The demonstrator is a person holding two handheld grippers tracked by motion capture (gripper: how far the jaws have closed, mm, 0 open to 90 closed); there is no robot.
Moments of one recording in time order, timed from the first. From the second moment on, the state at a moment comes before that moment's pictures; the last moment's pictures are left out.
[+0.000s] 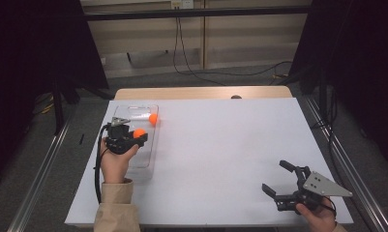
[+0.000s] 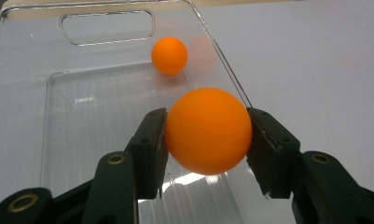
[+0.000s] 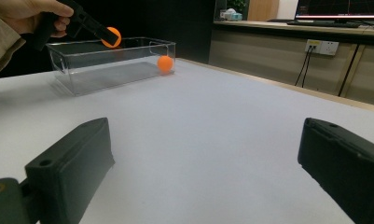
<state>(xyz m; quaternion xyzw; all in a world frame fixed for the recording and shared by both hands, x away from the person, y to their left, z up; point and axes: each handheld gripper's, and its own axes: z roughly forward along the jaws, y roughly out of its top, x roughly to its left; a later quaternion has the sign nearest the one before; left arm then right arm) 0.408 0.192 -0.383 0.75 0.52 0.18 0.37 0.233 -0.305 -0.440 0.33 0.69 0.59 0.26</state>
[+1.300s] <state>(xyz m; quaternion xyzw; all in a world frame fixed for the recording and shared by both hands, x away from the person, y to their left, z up) 0.413 0.190 -0.392 0.75 0.53 0.18 0.35 0.234 -0.305 -0.440 0.33 0.69 0.59 0.26</state>
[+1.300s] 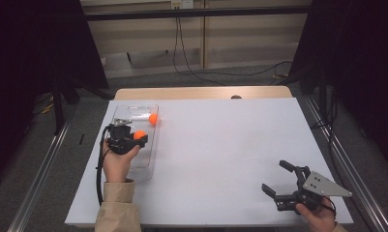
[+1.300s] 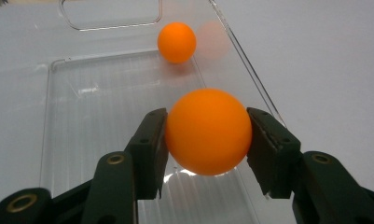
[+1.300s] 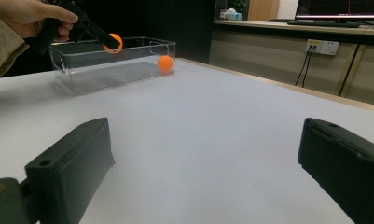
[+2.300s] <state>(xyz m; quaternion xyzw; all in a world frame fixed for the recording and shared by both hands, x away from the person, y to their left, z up) 0.412 0.189 -0.391 0.74 0.53 0.19 0.36 0.233 -0.306 -0.440 0.33 0.69 0.59 0.27</state>
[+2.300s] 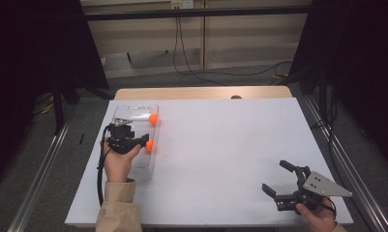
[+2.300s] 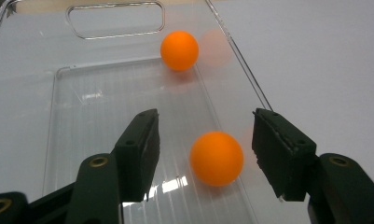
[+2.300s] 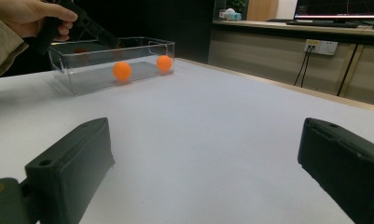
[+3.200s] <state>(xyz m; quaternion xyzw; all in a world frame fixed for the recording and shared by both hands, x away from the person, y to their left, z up) 0.403 0.189 -0.380 0.74 0.50 0.21 0.40 0.232 -0.305 -0.439 0.33 0.69 0.59 0.27</state>
